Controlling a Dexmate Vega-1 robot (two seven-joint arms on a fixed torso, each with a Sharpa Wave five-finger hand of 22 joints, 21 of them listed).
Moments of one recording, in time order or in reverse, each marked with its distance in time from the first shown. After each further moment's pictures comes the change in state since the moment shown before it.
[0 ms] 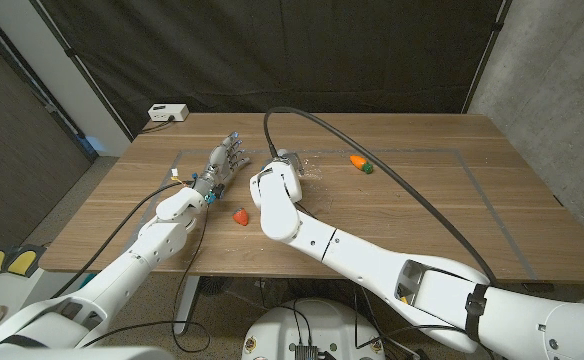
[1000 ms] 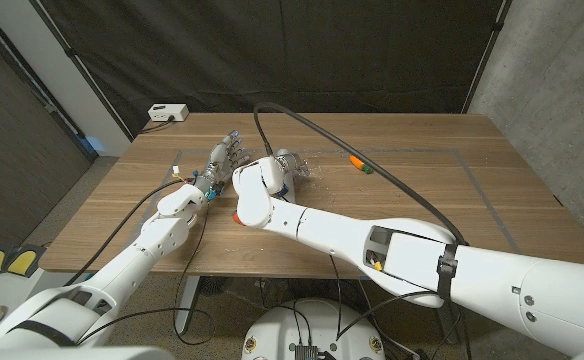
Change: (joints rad) left arm -0.055 -0.027 0.008 0.084 0.004 -0.008 -0.037; left_hand 0.000 0.000 -0.004 0.004 0.000 0.000 0.000 0.000 0.000 0.000 0.000 0.000 0.000 0.000 0.000 0.000 0.000 0.000 0.000 -0.004 0.000; right arm 0.234 0.158 -0.178 0.403 0.194 -0.197 0.074; right_hand 0.007 -0.017 -0.062 0.030 0.008 -0.093 0.057 0.016 -0.001 -0.135 0.048 0.004 0.000 -0.096 0.035 -0.004 0.002 -0.064 -0.004 -0.015 -0.005
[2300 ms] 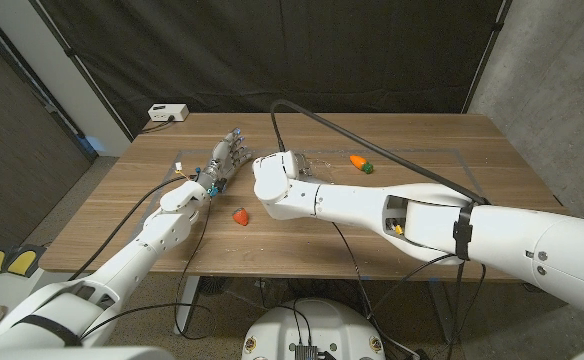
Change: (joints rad) left arm -0.019 -0.005 0.008 -0.004 0.010 0.026 0.010; left_hand -0.003 -0.003 -0.004 0.004 0.000 0.000 0.000 0.000 0.000 0.000 0.000 -0.007 0.000 0.004 0.004 -0.003 0.000 0.000 0.000 -0.015 0.000; right arm 0.177 -0.161 -0.185 -0.139 0.739 -0.087 -0.375; right_hand 0.474 0.084 0.093 -0.035 -0.015 0.086 -0.069 0.003 0.006 0.076 -0.047 0.031 -0.007 0.099 -0.051 0.051 -0.002 0.225 0.097 0.103 -0.028
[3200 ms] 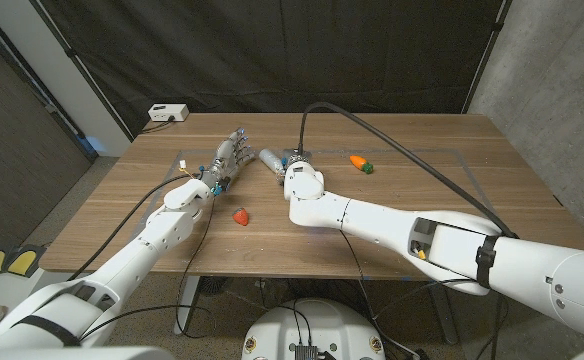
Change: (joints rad) left arm -0.001 0.003 0.015 -0.042 0.017 0.035 0.037; left_hand 0.000 0.000 -0.004 0.004 0.000 0.000 0.000 0.000 0.000 0.000 0.000 0.000 0.000 0.000 0.000 0.000 0.000 0.000 0.000 -0.004 0.000; right arm -0.233 -0.152 0.269 -0.127 0.362 0.222 -0.741; right_hand 0.195 -0.143 0.007 -0.004 0.003 0.540 0.100 0.094 0.032 0.705 0.022 0.319 0.201 0.726 0.057 0.482 0.303 0.368 -0.235 0.723 0.245
